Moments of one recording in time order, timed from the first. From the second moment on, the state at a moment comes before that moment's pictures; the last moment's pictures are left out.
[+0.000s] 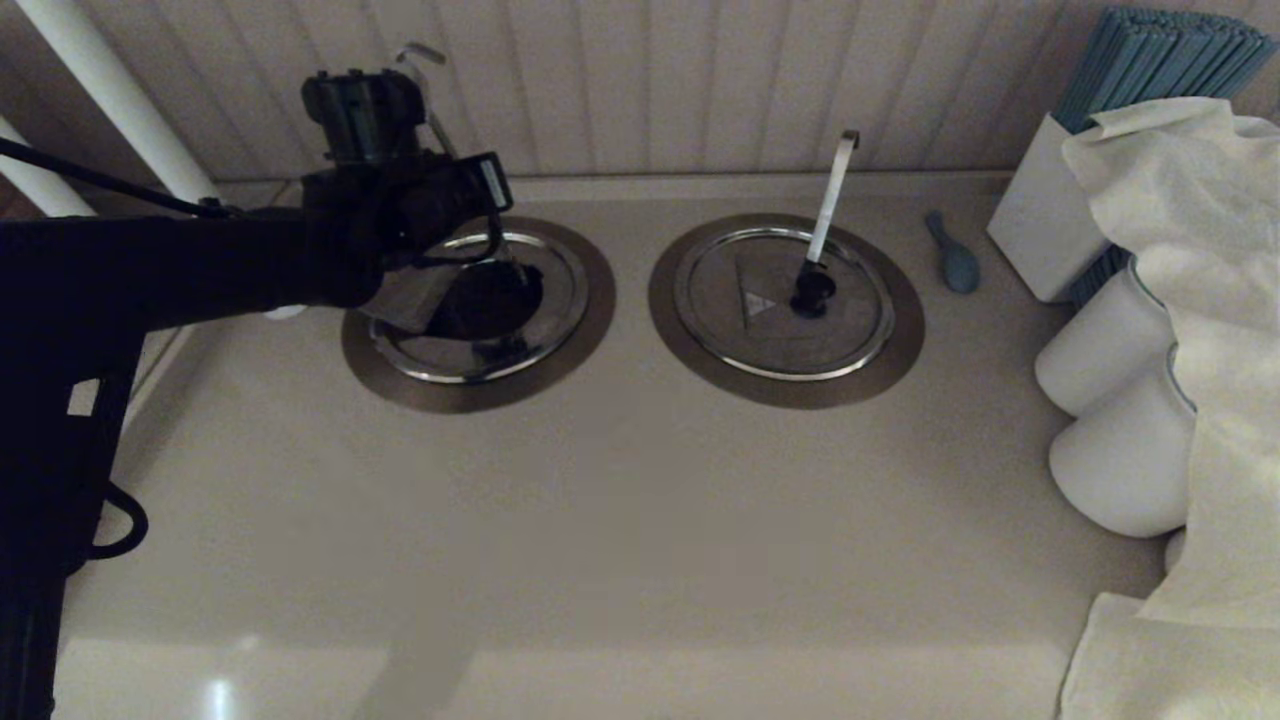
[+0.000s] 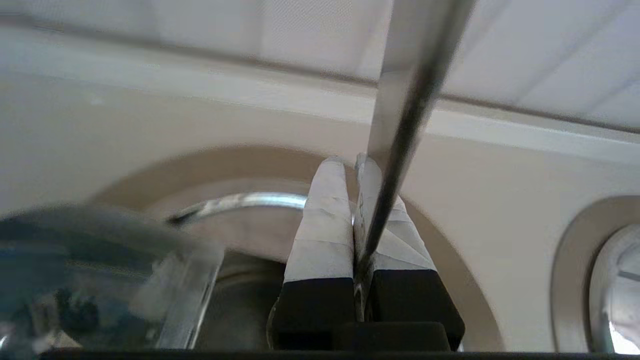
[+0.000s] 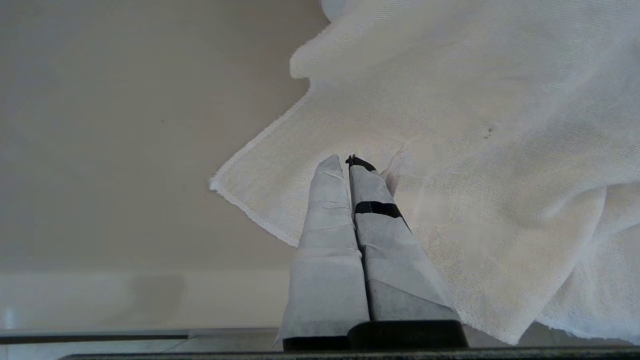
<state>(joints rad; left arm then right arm) -0.26 2.15 -1.95 -0.27 0.18 -0.21 0.00 0.00 0.00 0.00 0.00 0.00</state>
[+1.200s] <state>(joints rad) -0.20 2.17 -1.96 -0.32 0.18 -0.11 0.00 0.00 0.00 0.00 0.00 0.00</state>
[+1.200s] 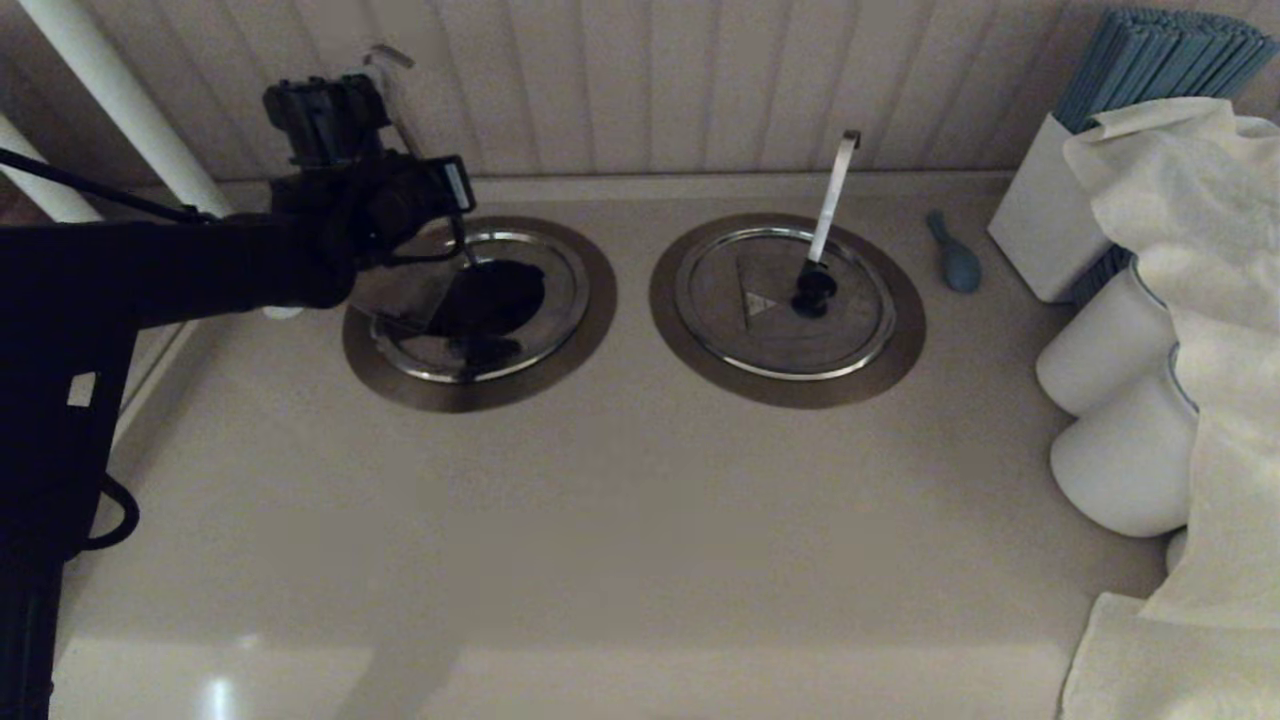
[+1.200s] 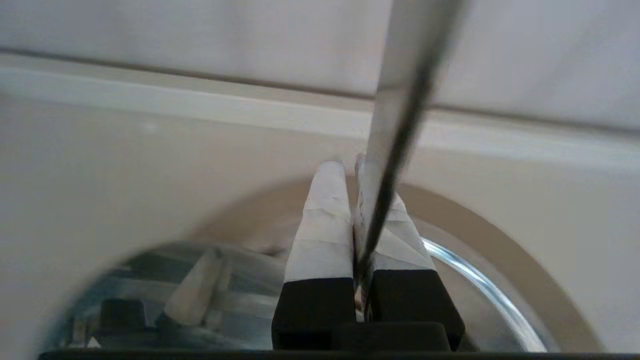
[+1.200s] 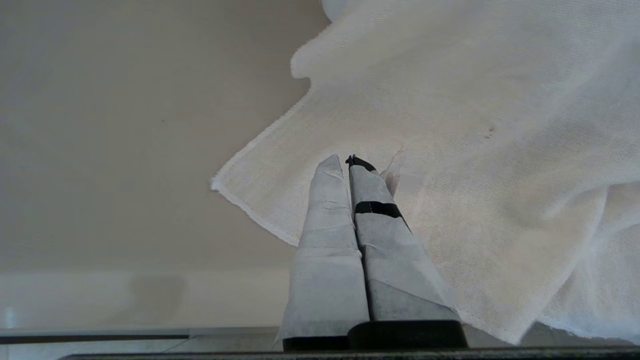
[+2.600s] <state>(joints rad) -0.21 2.07 -1.90 -0.09 0.09 -0.17 0.00 0.00 0.00 0.00 0.00 0.00</state>
